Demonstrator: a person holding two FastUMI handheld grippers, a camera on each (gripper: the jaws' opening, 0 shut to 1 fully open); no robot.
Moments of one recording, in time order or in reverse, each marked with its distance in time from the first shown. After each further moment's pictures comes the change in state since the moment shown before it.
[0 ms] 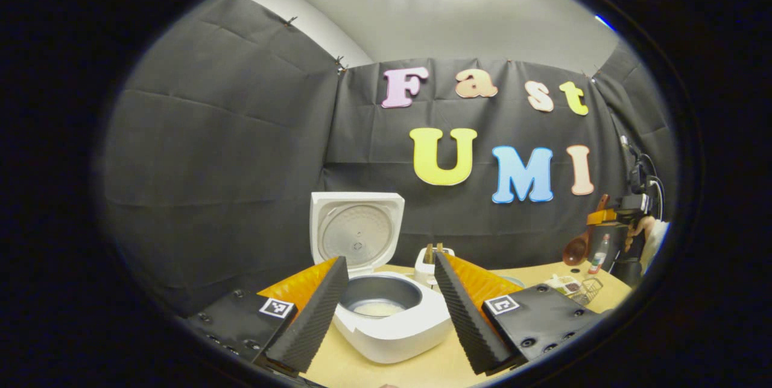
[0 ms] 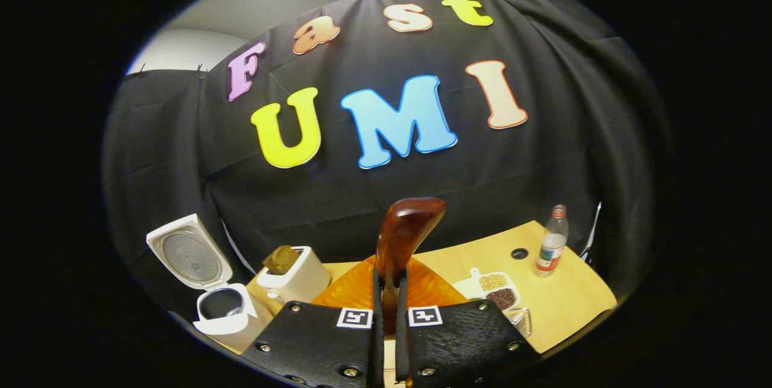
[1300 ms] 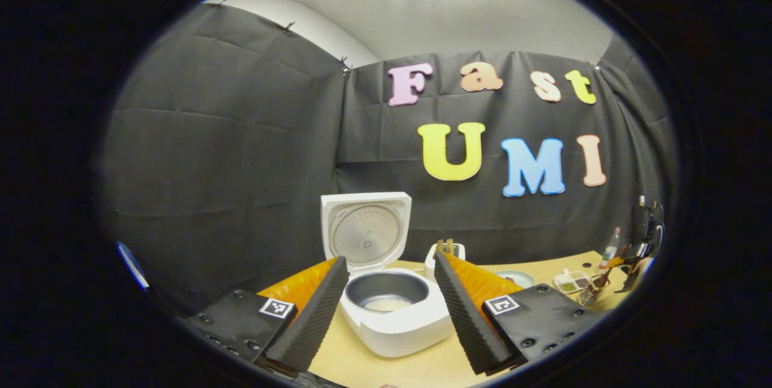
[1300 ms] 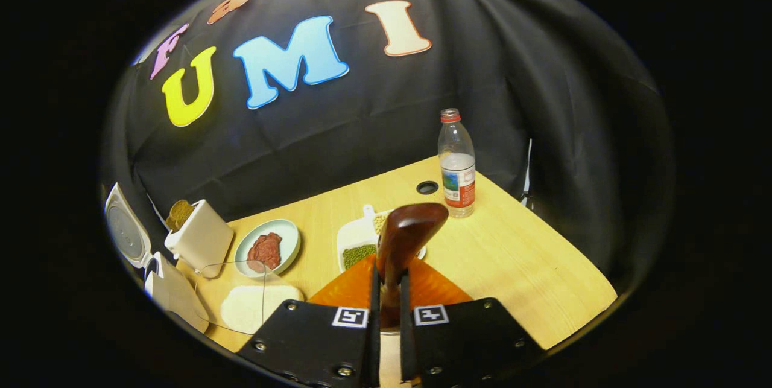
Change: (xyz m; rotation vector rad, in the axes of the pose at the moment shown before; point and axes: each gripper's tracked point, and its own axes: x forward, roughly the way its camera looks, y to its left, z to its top) left arm -0.018 -0.002 0.013 0.031 0.028 0.099; right arm 0.016 -0.147 -0.142 0.112 0.246 -0.233
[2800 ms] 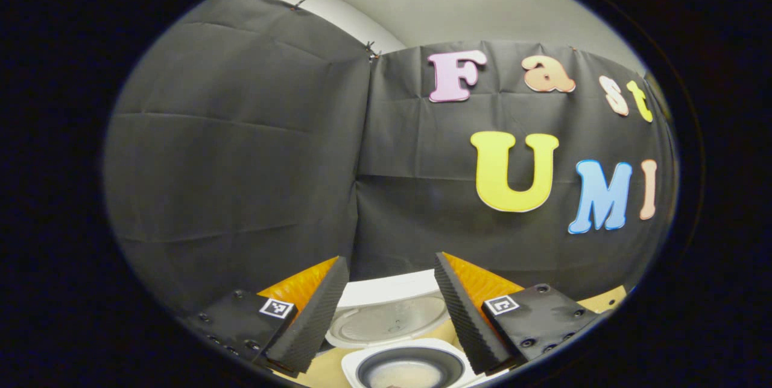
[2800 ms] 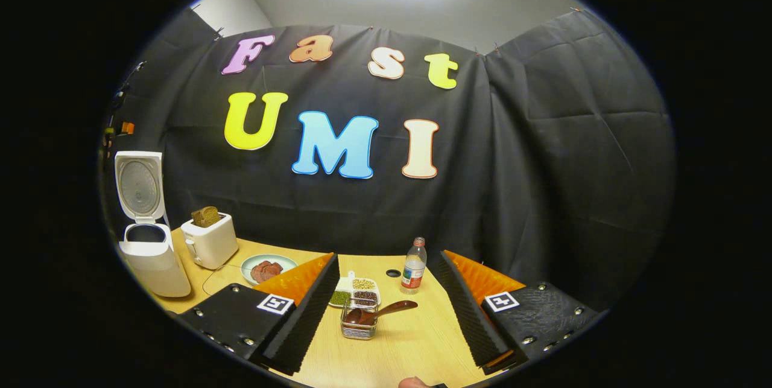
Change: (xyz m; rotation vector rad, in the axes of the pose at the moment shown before) left arm 0.306 0.067 0.096 -0.043 0.032 0.126; right arm -0.231 0.014 0.089 -0.368 -0.442 -0.088
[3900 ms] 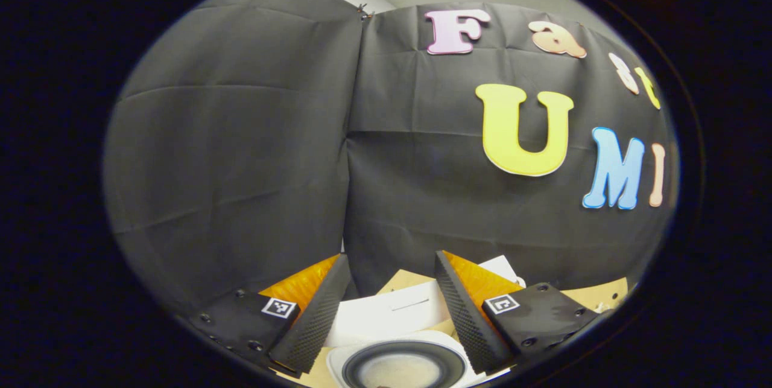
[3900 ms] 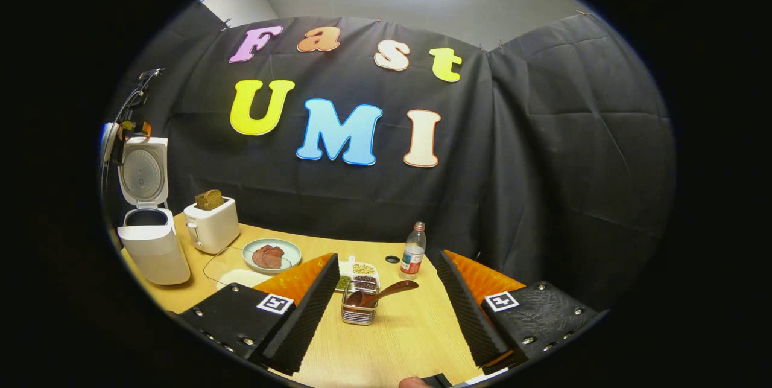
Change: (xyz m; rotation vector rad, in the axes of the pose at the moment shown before) left arm 0.057 -0.024 -0.069 0.004 0.180 -0.014; right arm -0.019 0.010 -0.024 -0.018 0.045 0.015
